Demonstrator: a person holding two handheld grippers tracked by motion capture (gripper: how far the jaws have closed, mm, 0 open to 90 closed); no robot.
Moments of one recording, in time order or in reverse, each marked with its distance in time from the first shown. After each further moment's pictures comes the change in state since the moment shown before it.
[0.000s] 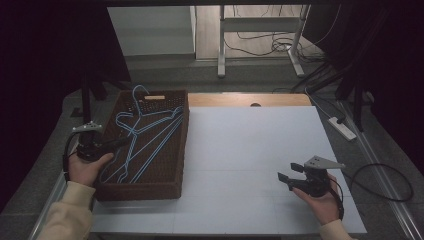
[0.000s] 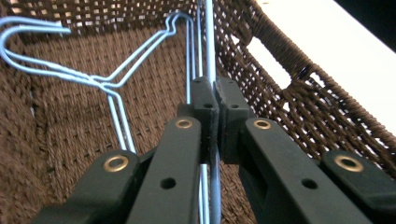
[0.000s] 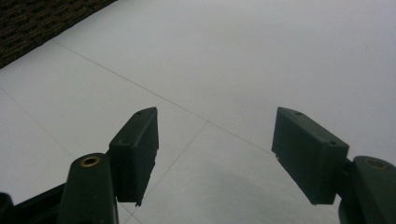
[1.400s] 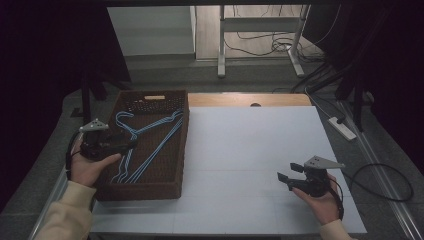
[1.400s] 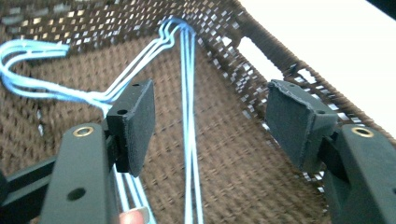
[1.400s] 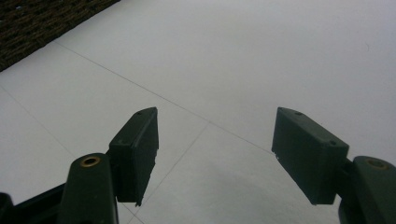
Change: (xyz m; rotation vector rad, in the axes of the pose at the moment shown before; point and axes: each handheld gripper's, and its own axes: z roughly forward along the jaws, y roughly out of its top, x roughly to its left) left arm -0.029 0.008 -0.010 -0.029 0.037 0.121; right arm 0.001 0.000 0.000 -0.001 0.005 0.005
